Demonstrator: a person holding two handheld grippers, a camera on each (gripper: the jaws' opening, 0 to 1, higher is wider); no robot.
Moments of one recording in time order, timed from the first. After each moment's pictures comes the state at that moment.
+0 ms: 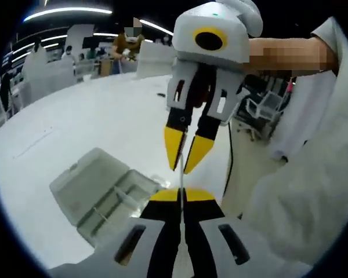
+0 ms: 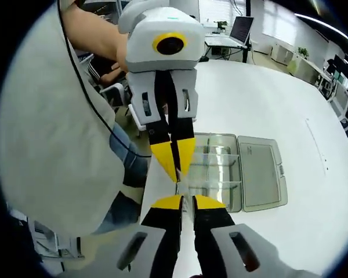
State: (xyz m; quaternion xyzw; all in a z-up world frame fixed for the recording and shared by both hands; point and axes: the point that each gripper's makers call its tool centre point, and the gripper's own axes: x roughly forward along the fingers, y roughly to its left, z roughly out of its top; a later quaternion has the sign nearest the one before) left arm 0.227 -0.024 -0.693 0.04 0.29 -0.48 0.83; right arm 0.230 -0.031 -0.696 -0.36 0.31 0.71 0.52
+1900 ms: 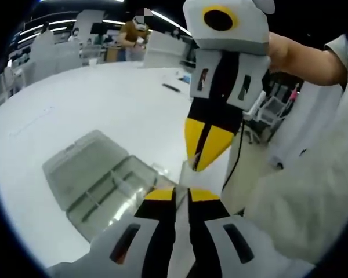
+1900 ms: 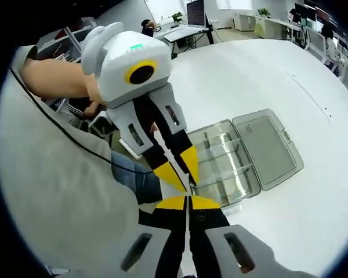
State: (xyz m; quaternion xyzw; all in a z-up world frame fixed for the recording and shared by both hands) left arm 0.225 -0.019 -0.710 0.00 0.34 -0.46 0.82; right arm 0.217 -0.025 -0.693 -0.26 0.45 0.64 0.56
